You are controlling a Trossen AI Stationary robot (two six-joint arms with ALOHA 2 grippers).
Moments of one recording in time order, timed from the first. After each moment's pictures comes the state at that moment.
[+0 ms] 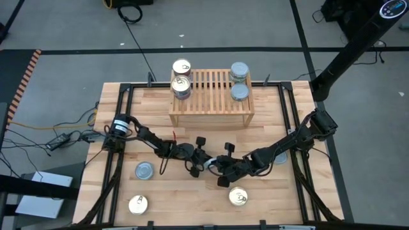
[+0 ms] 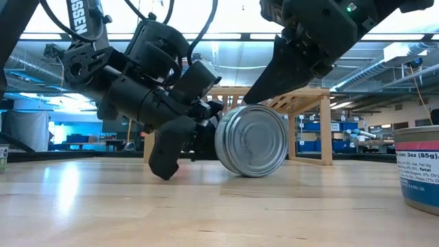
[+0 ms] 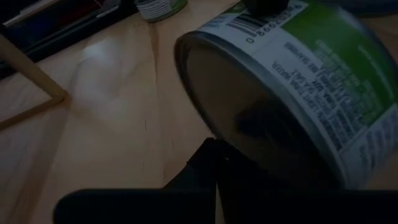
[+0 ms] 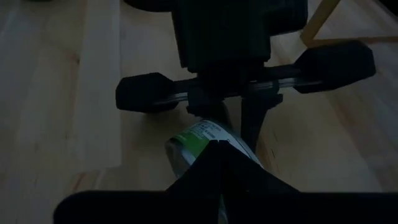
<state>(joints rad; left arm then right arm) -0.17 2.04 0.77 0.88 -0.13 0.33 0.43 1.76 1.00 -0.06 0.54 0.40</state>
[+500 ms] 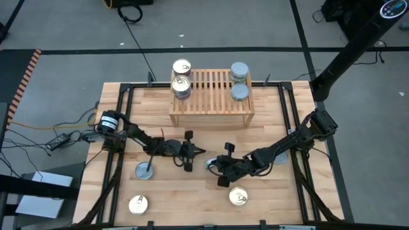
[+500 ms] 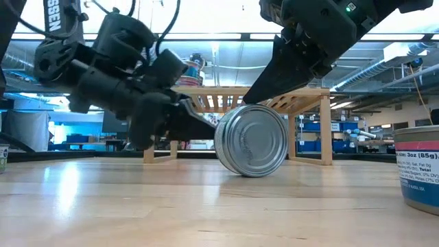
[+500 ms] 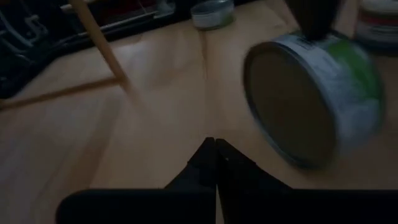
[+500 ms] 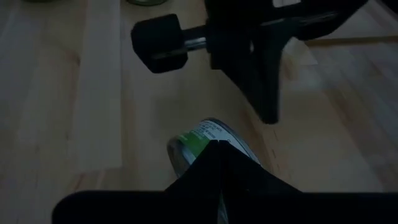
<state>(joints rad) -0.17 1.89 0.55 1.04 -0.24 0.18 0.43 1.76 1.00 -0.05 0.54 0.40</state>
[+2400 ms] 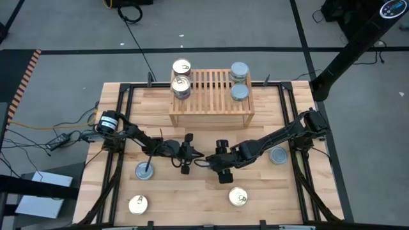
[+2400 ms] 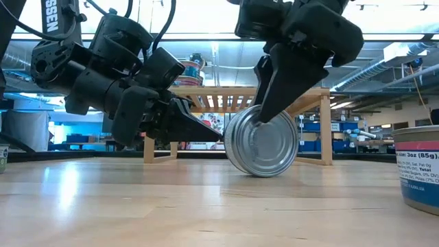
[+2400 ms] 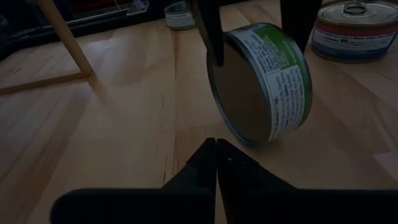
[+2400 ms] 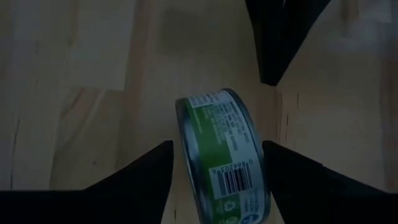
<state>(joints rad) -0.18 1.89 0.53 1.05 -0.13 0.13 0.31 1.83 1.25 -0.52 0.22 0.18</state>
